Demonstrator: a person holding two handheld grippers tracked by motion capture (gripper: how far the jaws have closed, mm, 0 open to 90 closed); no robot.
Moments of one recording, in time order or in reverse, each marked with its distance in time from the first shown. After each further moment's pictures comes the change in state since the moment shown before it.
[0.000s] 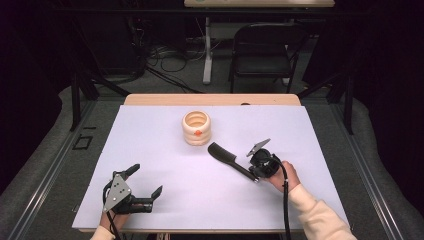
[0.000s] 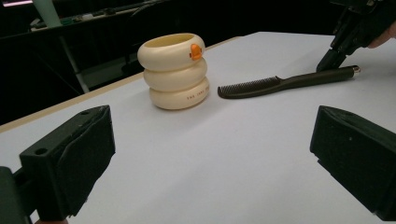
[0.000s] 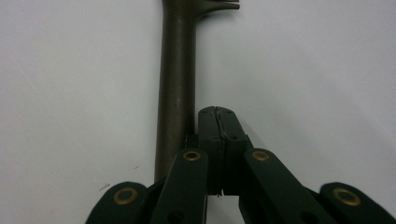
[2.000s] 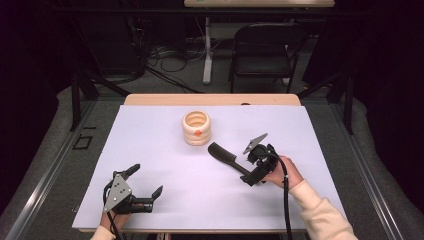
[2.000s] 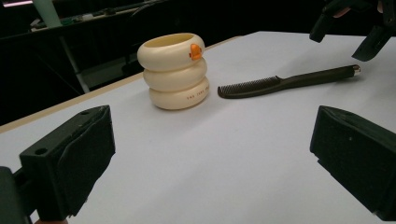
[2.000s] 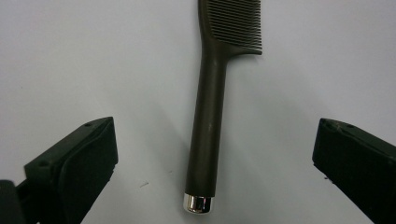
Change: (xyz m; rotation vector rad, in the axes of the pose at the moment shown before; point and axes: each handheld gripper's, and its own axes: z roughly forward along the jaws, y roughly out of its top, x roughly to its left) left arm -0.001 0.000 0.001 0.000 0.002 0.002; right arm 0.009 0.021 -0.024 -0.022 0.061 -0.086
